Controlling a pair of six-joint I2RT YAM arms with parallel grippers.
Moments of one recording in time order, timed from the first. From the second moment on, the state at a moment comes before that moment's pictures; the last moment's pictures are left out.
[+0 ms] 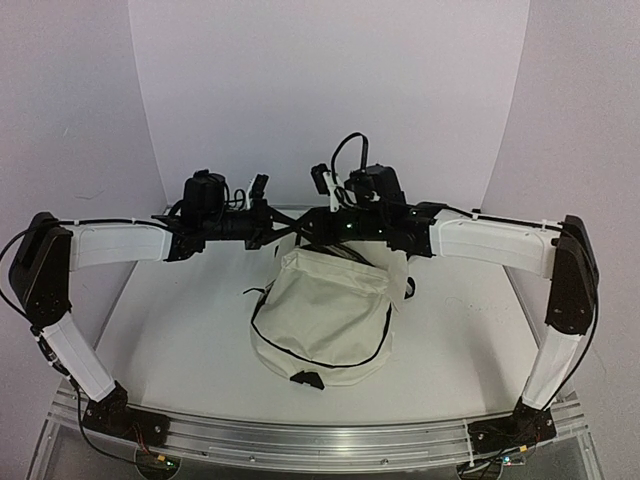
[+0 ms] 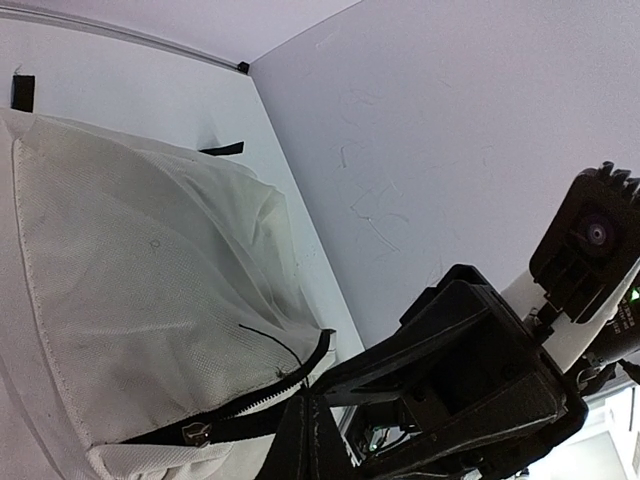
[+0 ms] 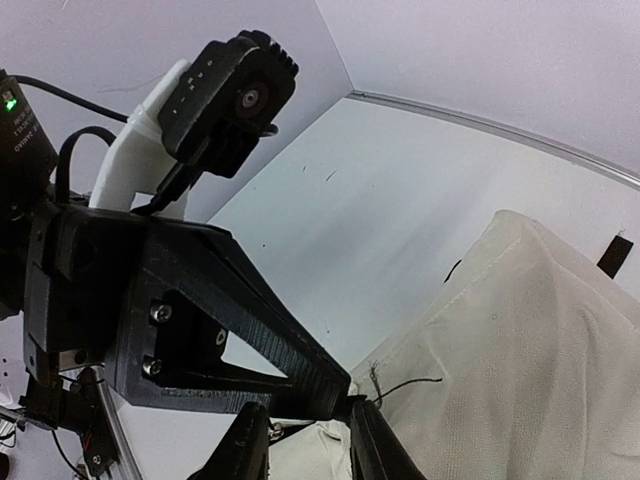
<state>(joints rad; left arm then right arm) -0.59 1.65 1.11 0.29 0.67 -0.88 0.85 1.84 1.51 -0.06 -0.18 0.36</state>
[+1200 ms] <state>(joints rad) -0.59 1.62 1.11 0.22 0.60 -0.90 0.84 1.96 1.56 -0.07 -0.18 0.30</state>
